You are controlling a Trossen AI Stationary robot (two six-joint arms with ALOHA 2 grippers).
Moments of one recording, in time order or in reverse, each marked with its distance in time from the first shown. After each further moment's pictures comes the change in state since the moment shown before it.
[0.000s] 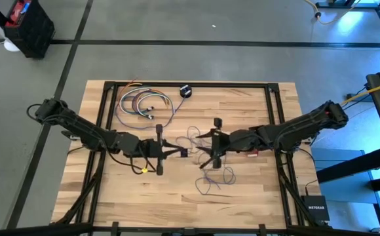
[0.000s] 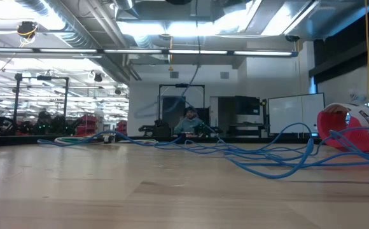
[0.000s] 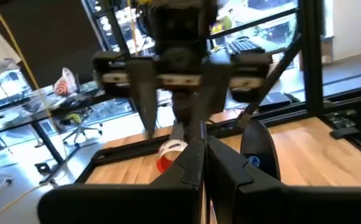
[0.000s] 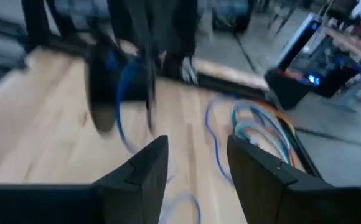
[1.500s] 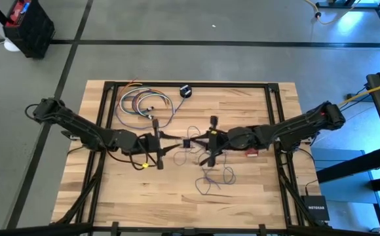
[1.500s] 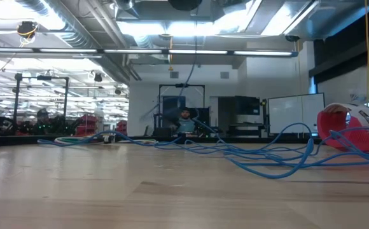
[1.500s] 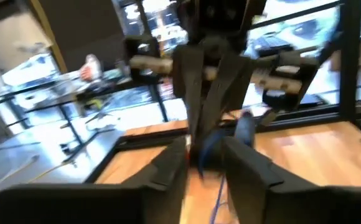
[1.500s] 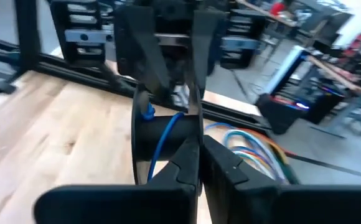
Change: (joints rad) left arm -0.001 -0.051 0.000 -0.057 -0.107 -0.042; right arm -0.038 0.033 -0.001 0.145 0.020 -0.096
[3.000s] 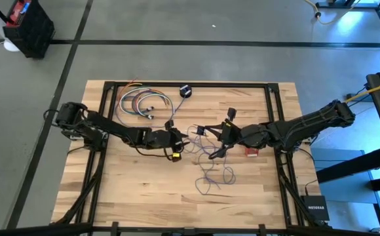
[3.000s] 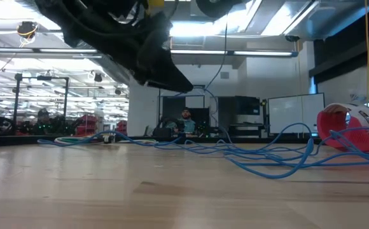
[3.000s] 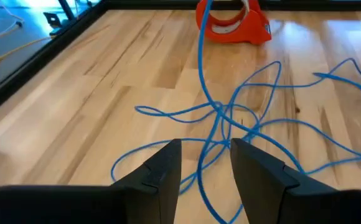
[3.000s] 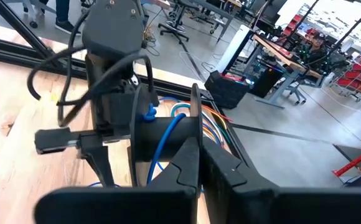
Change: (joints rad) left arm 0.236 0.354 0.025 -0.163 0.169 -0.356; right arm 0.032 -0.168 -0.053 -0.179 0.237 0.036
